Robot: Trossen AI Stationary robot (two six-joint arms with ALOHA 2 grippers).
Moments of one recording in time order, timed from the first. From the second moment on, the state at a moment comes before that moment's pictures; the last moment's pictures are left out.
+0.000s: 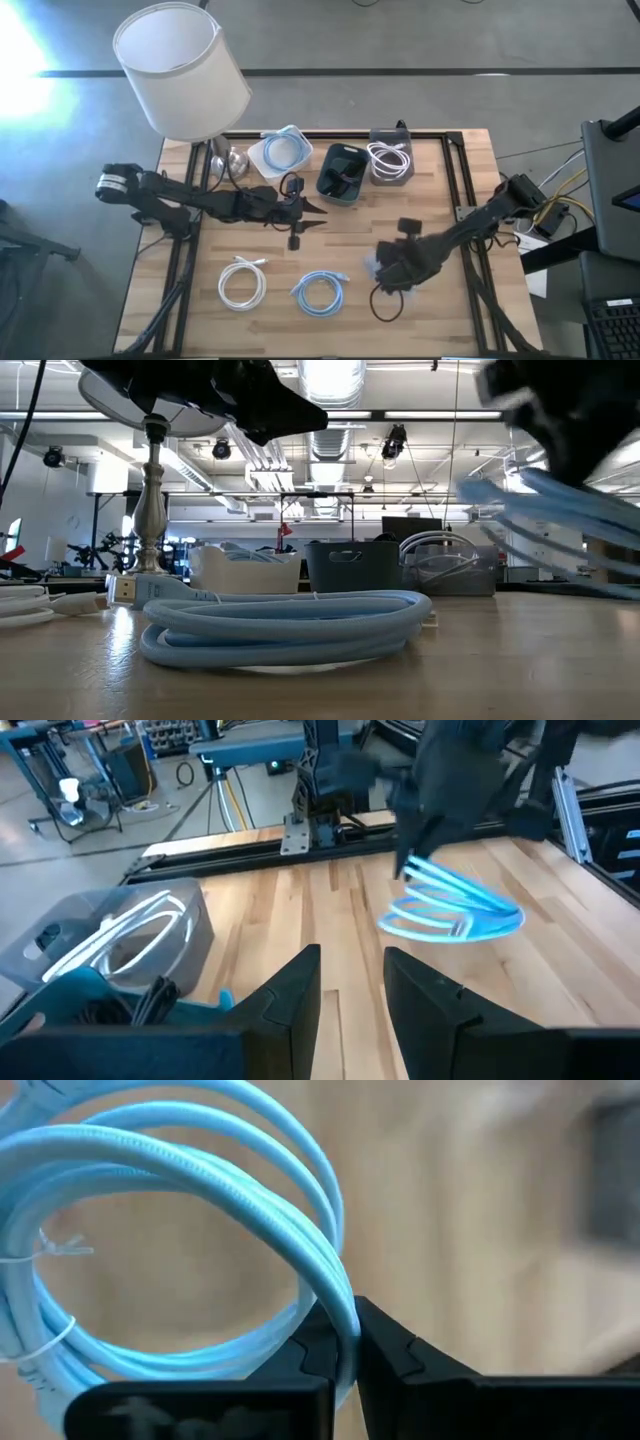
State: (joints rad) left arm -0.06 1.37 0.76 0.41 -0.07 0.12; right arm 0.52 1.67 1.25 -1.24 0.36 0.74
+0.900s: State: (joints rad) left arm -0.07 1.42 0.76 0.48 -0.04 -0.08; right arm 0.32 1.67 1.44 -1.21 1.18 0.89
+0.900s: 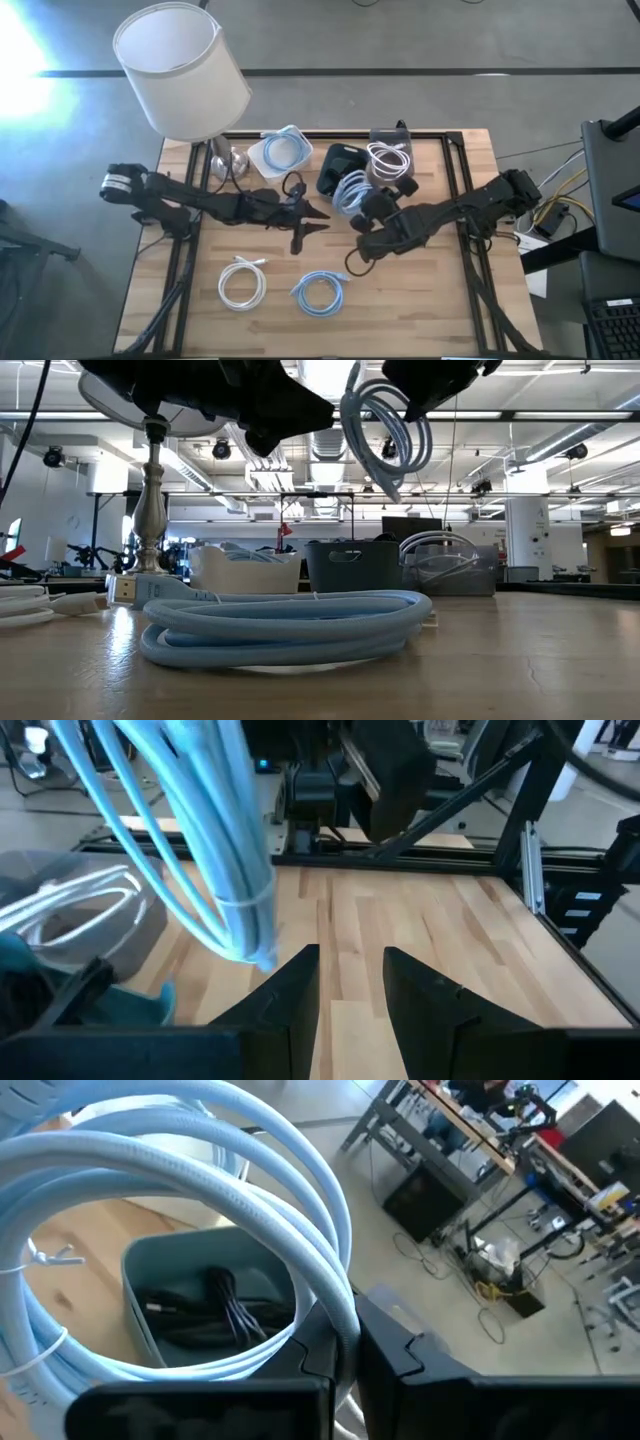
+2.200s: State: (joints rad) left arm -0.08 1.47 0.76 0.55 -0.23 -0.15; right arm 0.28 1.67 1.43 -0.98 1.17 0.82
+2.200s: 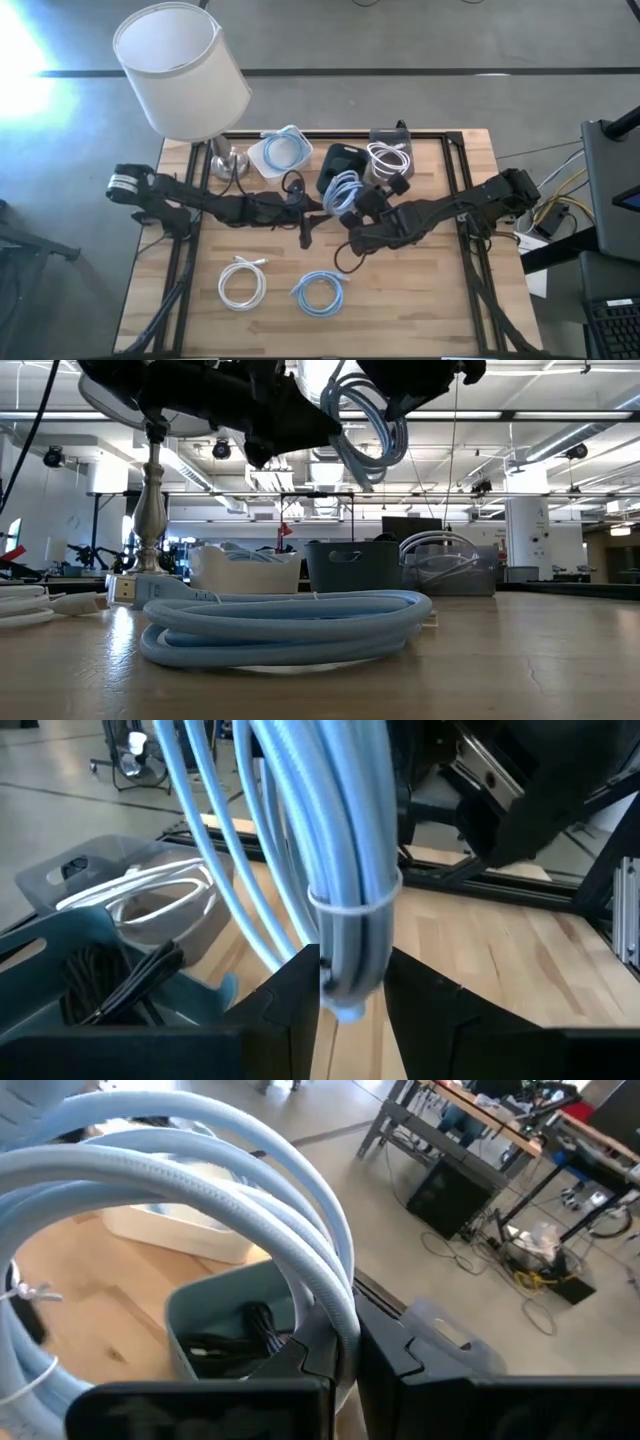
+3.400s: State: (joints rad) left arm -0.07 1.36 0.76 0.19 -0.55 -0.16; right arm 0.24 1.67 1.38 -0.94 1.05 0.75
